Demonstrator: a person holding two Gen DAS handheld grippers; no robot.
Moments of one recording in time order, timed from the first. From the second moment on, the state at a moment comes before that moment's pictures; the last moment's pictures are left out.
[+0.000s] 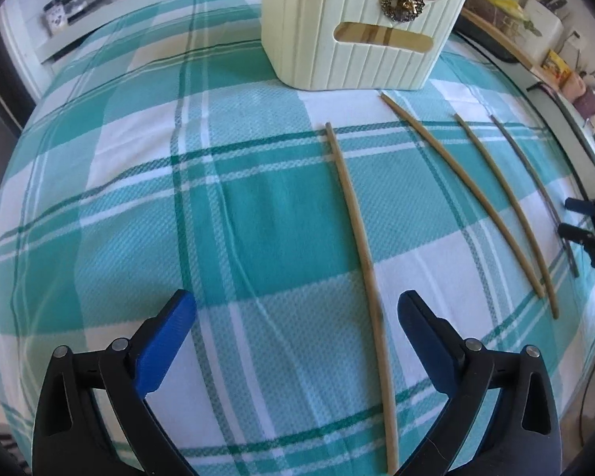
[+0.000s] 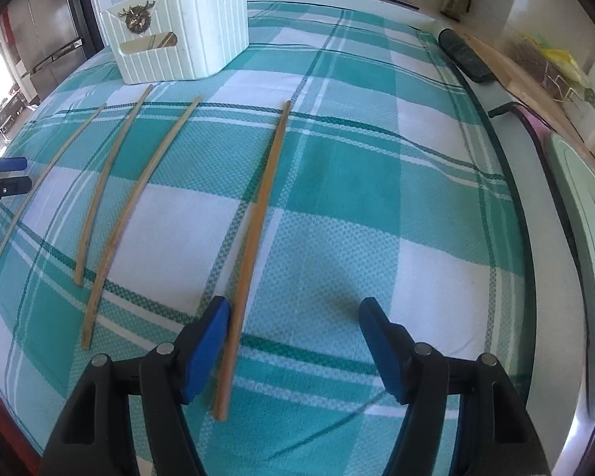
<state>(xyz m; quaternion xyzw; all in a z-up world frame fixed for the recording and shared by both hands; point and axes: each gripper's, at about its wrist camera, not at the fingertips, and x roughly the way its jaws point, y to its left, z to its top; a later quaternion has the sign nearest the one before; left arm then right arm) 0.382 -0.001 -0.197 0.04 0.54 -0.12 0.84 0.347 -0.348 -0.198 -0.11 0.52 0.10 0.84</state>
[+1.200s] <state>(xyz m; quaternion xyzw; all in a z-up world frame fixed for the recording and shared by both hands) 0.314 0.022 0.003 -0.06 0.31 -0.19 0.93 0.317 -0.326 -0.003 0.01 0.30 0.17 0.94</state>
